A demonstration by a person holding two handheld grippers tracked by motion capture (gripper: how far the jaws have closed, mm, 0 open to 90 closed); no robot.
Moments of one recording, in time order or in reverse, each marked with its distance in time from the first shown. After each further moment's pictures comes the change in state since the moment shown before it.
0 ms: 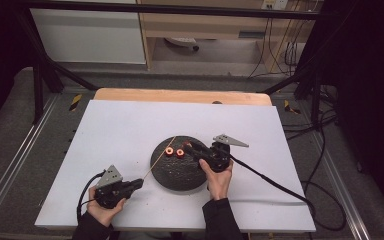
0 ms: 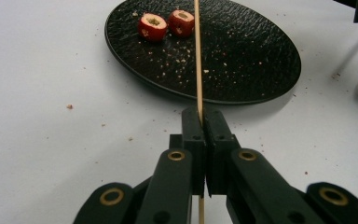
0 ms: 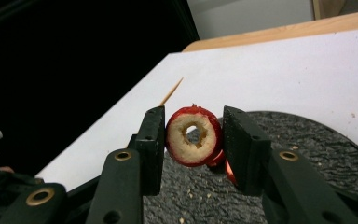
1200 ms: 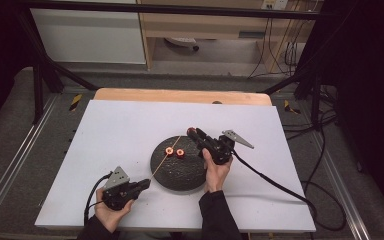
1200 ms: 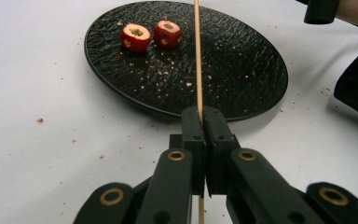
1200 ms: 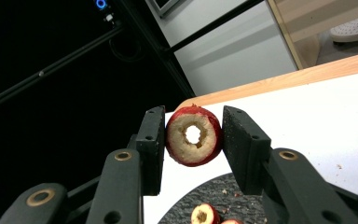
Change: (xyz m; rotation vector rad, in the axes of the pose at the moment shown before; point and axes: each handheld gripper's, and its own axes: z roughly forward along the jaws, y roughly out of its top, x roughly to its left) left arm -0.017 0.004 0.012 -0.031 -0.001 -0.019; right arm -0.017 0.007 0.009 -0.259 -0.015 0.092
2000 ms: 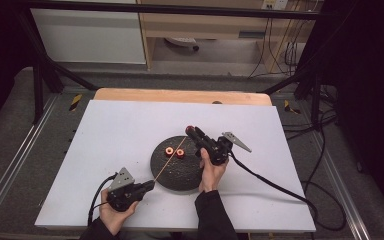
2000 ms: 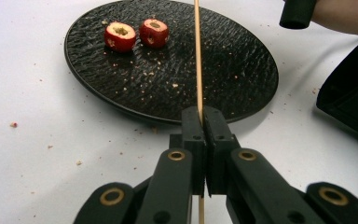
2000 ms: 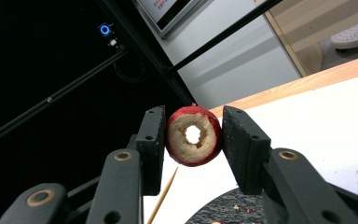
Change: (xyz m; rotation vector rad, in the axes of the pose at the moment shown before) left arm -0.008 0.000 0.008 0.004 -0.014 0.003; right arm -0.001 -0.010 0.007 -0.084 0.014 0.073
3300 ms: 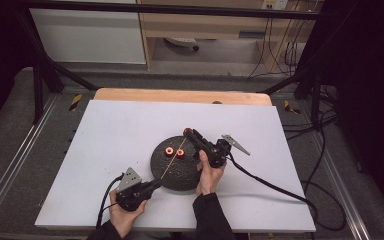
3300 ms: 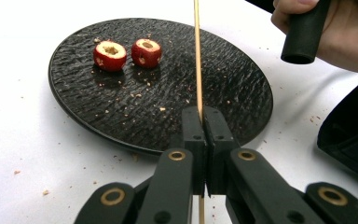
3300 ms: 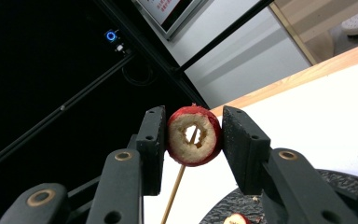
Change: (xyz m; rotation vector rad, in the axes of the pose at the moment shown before) left arm -0.015 0.004 0.016 -0.071 0.026 -0.042; right arm 0.004 -0.008 -0.002 -0.003 0.025 0.079
